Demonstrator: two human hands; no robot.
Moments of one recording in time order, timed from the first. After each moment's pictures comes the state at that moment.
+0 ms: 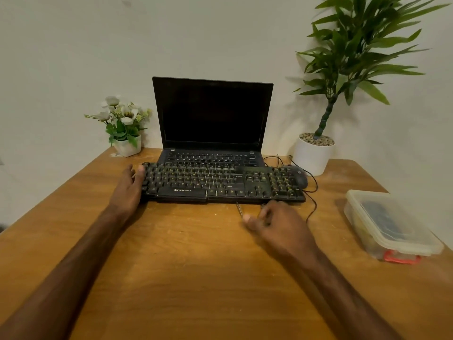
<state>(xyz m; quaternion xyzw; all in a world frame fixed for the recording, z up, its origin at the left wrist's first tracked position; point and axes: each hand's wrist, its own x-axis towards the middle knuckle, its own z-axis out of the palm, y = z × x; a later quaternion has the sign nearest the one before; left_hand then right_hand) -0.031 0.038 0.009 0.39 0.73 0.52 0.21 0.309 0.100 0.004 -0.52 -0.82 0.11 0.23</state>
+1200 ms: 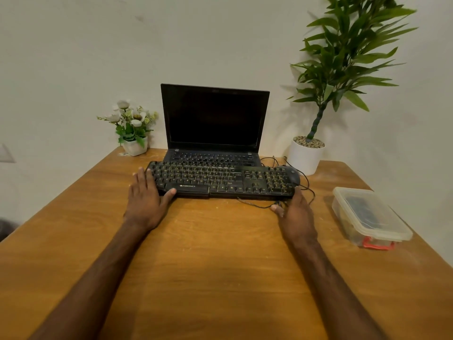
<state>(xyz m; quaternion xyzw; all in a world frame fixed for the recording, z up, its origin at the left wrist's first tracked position) -0.006 0.023 -0.021 0.52 0.82 0.25 -0.02 0.335 0.130 -0.019 -0.61 -0.72 0.12 0.31</state>
